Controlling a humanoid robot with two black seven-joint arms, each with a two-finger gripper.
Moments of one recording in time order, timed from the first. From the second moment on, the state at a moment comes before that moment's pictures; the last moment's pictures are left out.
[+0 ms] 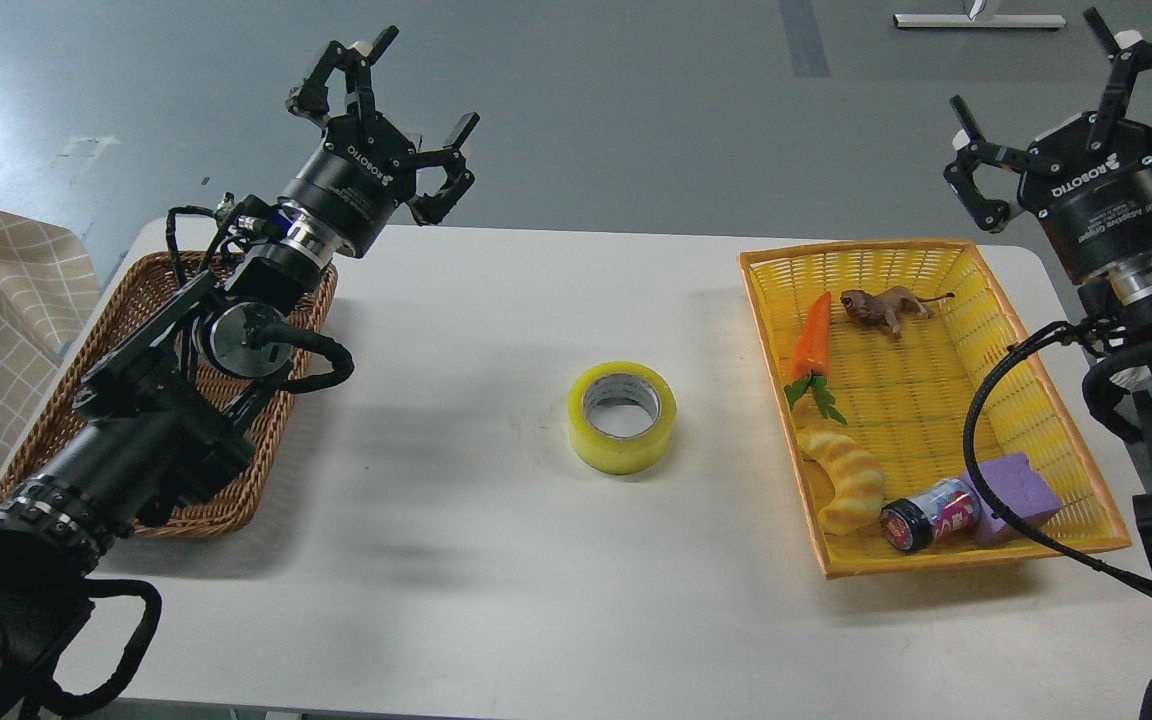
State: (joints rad) left arm -0.71 0.24 -0.99 -0.86 0.18 -0.49 -0.26; right arm 0.45 -0.23 1.54 1.13 -0.24 0.49 -0.14
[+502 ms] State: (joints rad) left arm -0.73 0.27 -0.99 -0.92 0.66 -0.49 -0.32; right arm 0.35 -0.24 1.54 1.14 -0.23 0.49 -0.15
